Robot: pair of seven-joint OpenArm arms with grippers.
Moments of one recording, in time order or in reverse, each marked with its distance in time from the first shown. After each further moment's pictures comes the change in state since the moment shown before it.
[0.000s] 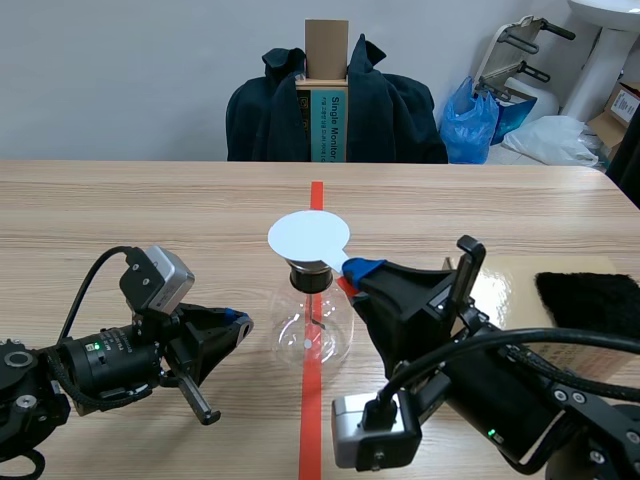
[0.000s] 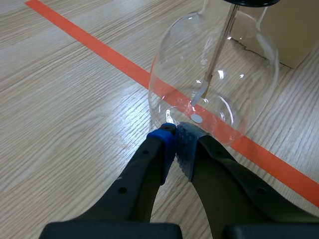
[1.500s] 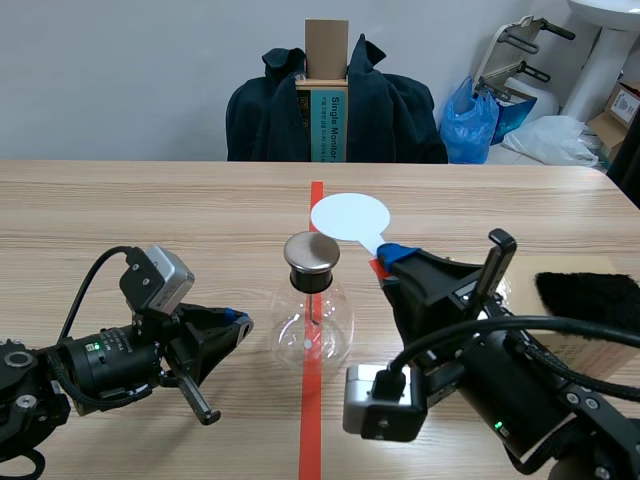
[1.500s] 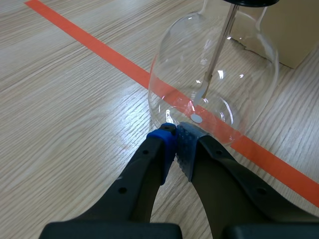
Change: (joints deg) left arm 0.0 0.0 0.0 0.0 0.0 0.0 0.0; right arm -1.1 0.0 0.0 0.0 -0.1 -2.8 -9.2
